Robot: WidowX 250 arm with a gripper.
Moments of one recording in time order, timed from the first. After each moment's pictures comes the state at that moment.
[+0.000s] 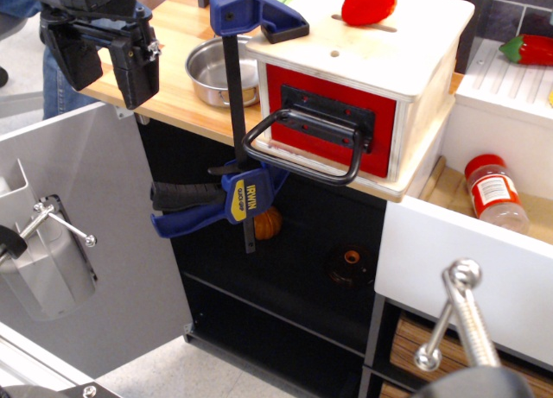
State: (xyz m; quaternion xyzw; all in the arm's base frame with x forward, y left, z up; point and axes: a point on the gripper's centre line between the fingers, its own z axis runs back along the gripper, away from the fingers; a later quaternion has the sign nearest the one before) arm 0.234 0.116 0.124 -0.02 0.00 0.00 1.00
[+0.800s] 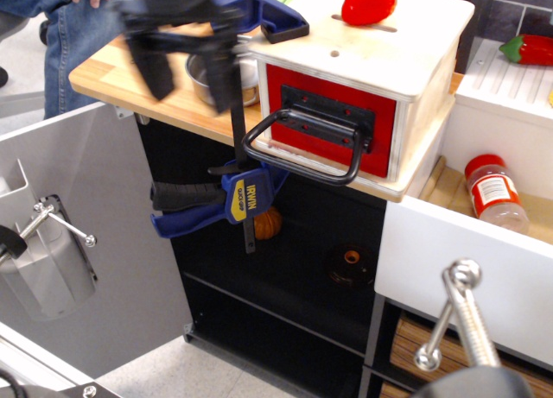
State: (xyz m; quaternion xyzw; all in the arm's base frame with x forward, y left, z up) arm 0.260 0.044 0.126 -0.07 0.00 0.02 1.00
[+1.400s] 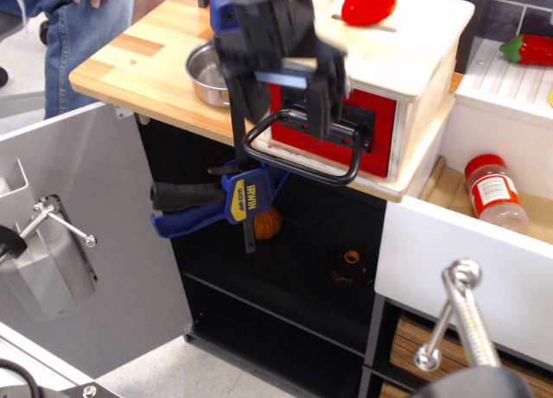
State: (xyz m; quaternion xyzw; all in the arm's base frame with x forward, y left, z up) arm 0.290 0.006 0.084 -0.06 -0.09 0.03 0.99
